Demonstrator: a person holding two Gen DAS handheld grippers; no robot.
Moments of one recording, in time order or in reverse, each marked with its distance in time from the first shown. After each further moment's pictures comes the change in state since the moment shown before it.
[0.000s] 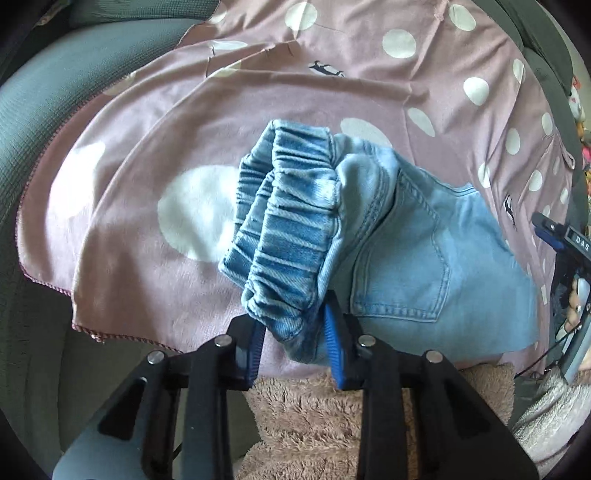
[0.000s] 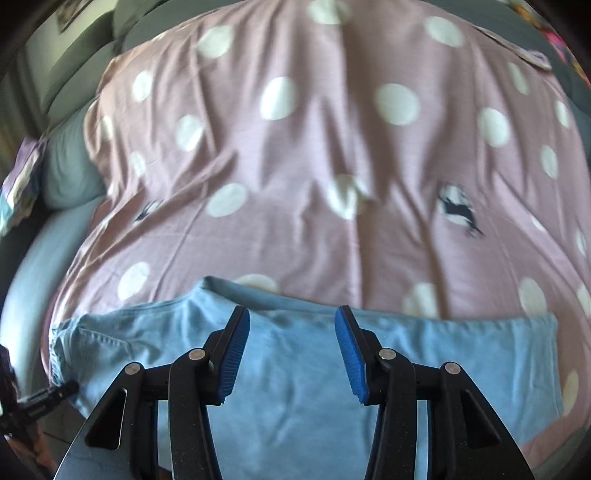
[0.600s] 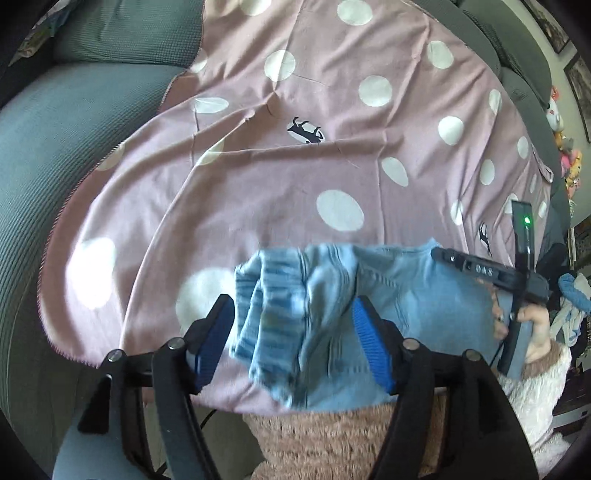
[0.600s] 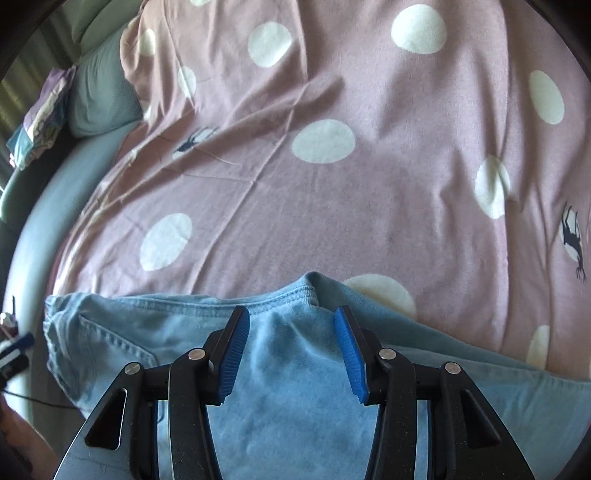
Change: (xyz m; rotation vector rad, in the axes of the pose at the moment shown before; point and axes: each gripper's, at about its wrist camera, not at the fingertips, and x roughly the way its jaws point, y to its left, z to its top) left arm -0.043 -0.007 0.063 0.055 -0.074 -0.054; right arm 0.089 0.074 0.017 -0.146 0.213 0.115
